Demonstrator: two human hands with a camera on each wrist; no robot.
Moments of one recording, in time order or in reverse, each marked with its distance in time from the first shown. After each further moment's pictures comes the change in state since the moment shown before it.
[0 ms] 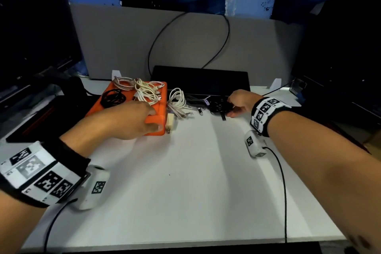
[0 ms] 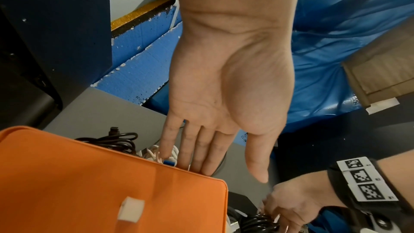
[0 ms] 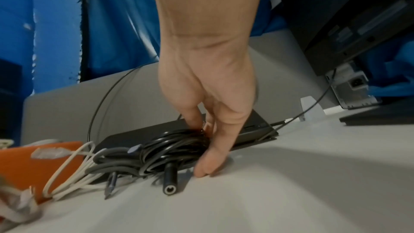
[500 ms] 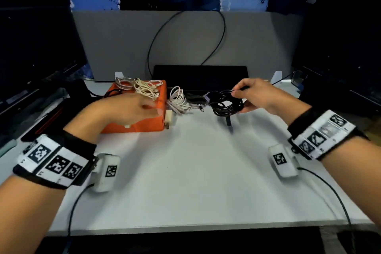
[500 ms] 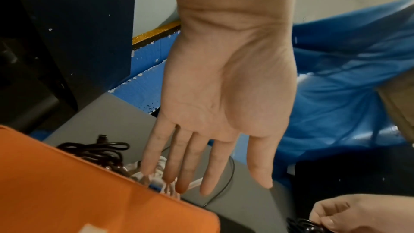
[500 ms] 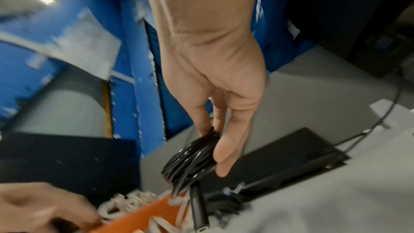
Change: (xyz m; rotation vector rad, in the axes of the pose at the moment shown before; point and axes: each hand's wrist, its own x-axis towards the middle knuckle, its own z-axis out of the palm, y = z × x) left_hand -0.013 0.013 -0.027 -0.167 -0.030 -0.045; right_hand -0.099 0.027 -0.042 0.158 -0.004 -0.381
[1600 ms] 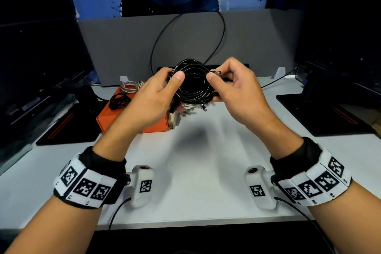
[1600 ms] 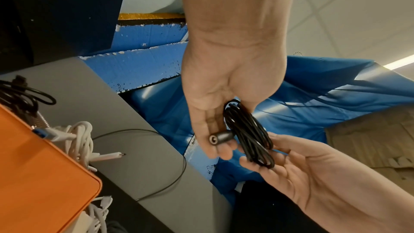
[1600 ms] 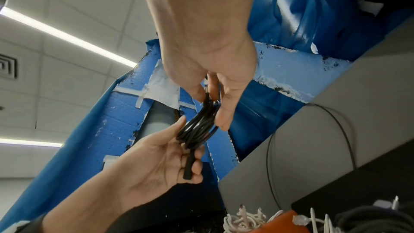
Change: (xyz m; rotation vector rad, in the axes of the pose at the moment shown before) left_hand -0.018 0.079 0.011 -0.713 0.517 0.183; right_hand -0.091 -0.059 0.058 0.315 0.212 -0.449
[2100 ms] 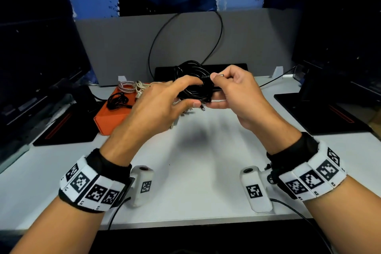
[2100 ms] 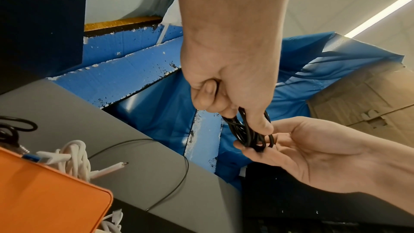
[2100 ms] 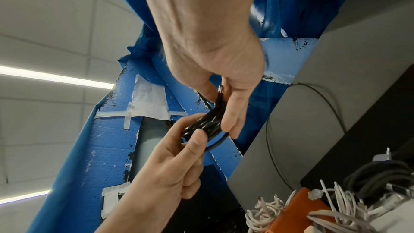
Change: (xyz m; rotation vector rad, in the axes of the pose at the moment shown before) left_hand -0.005 -0.004 0.011 0.478 -0.038 0.284; right_hand 0.002 -0.004 -0.002 0.245 -0.013 0.270
